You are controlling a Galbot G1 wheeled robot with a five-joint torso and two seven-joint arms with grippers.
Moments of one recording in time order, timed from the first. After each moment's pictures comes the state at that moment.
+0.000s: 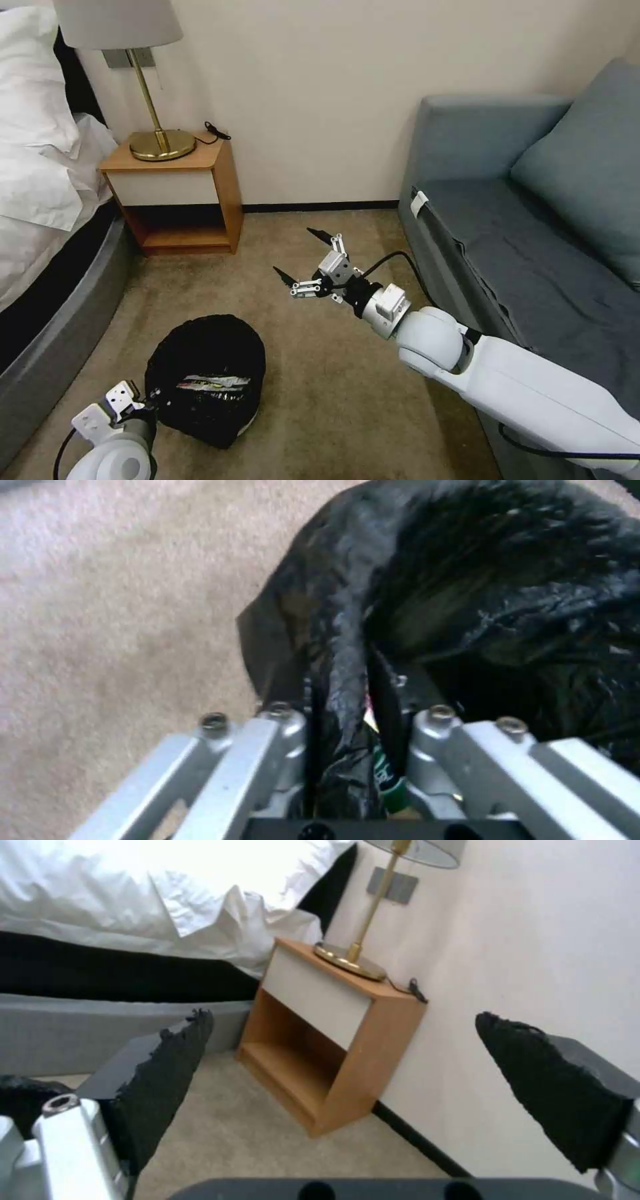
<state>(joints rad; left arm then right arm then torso) 1.60 -1.56 -0.84 -2.12 -0.71 0.62 -0.45 -0.54 0.80 -0.47 1.97 0.46 0.00 0.15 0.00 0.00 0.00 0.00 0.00</state>
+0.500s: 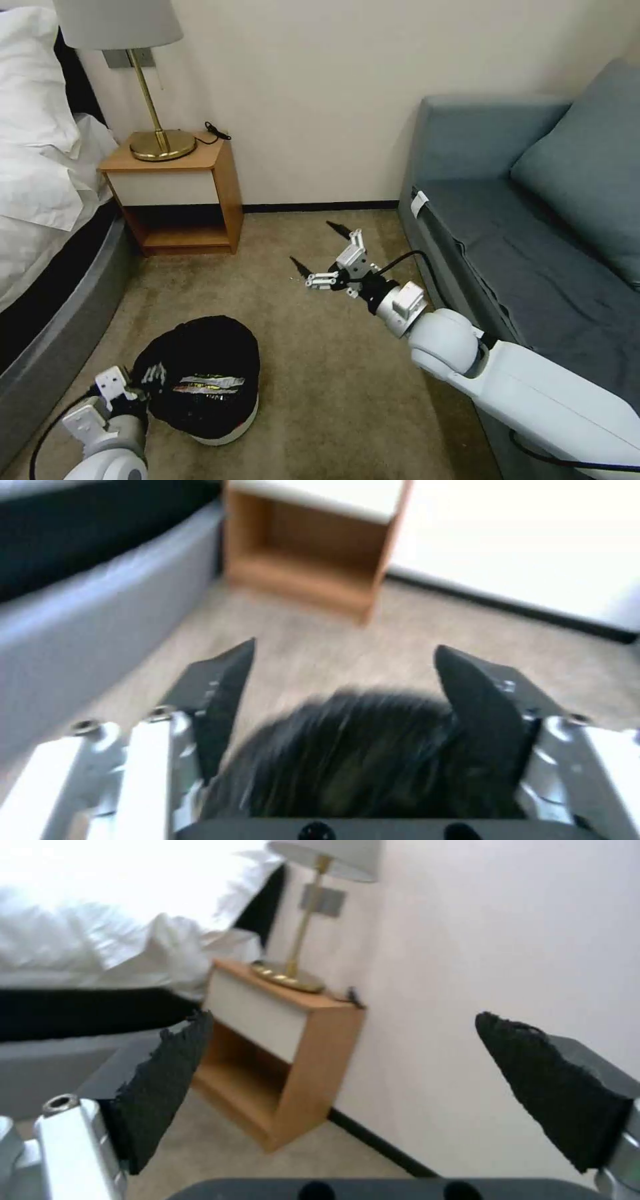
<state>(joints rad) 1.67 -1.56 -0.87 -2.17 -0.34 0.24 0.01 -0.67 0.77 -0.28 2.04 0.50 -0.01 0.21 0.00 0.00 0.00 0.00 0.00</state>
